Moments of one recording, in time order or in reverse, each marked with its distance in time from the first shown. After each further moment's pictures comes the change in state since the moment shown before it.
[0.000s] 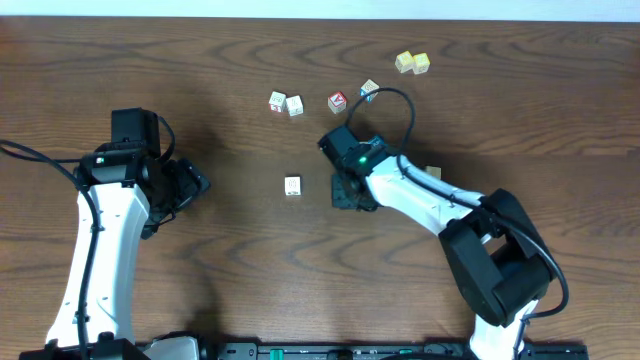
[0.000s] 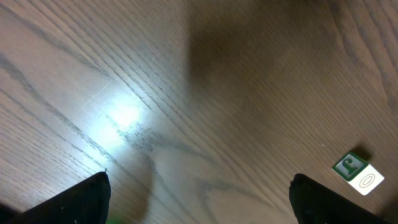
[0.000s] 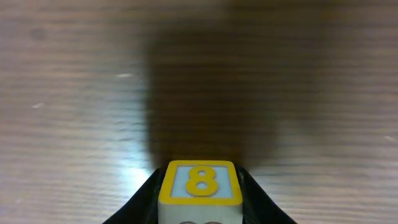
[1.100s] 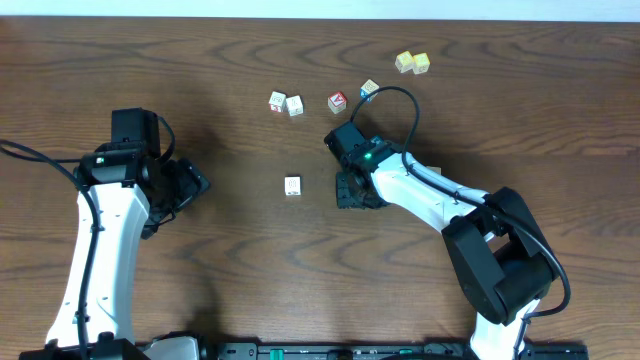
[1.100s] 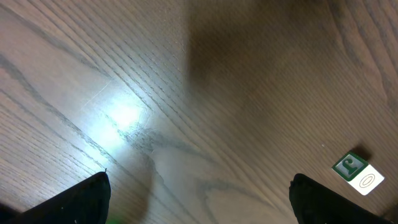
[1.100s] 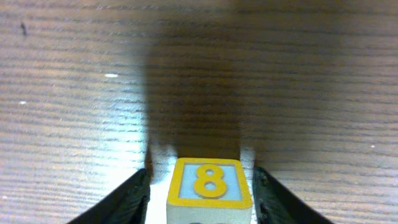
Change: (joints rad) left arm 0.000 0.000 0.000 0.000 0.000 0.000; right arm -0.024 -0.001 0.001 -0.009 -0.022 -0.061
